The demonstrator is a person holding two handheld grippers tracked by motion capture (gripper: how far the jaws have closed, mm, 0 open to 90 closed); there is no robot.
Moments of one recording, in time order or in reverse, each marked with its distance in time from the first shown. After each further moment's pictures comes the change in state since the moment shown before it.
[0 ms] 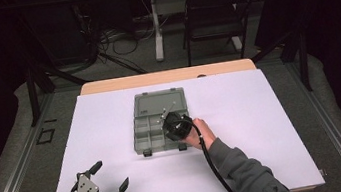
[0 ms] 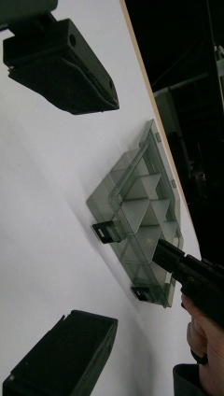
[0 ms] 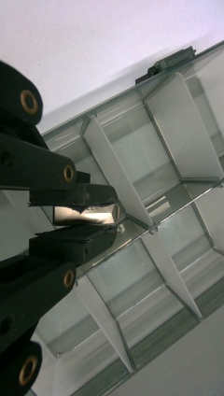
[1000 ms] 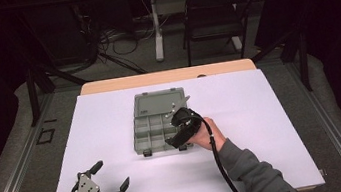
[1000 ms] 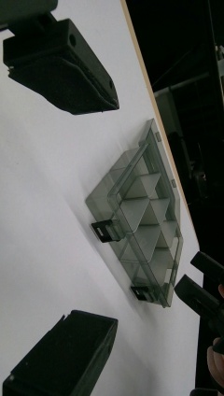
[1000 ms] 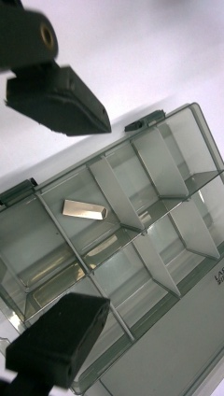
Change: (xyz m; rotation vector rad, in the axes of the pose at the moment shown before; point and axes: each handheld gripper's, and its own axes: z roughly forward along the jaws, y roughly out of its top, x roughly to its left) left arm -0.001 0.001 0.002 0.005 0.002 -0.003; right arm -0.004 -0.010 -0.043 -0.123 0.079 0.062
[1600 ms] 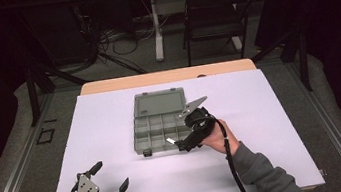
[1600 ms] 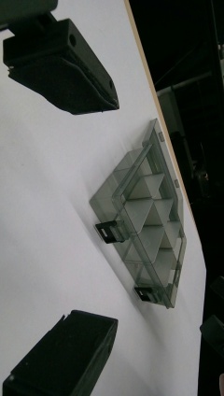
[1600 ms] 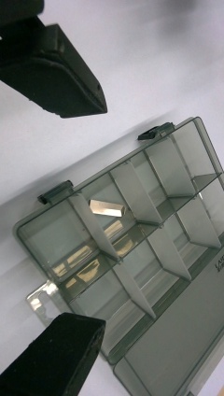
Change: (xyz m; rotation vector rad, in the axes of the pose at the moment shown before) left arm 0.001 -0.003 -0.002 0.004 -0.004 -0.004; right arm -0.006 -0.025 -0.031 -0.073 0.014 0.015
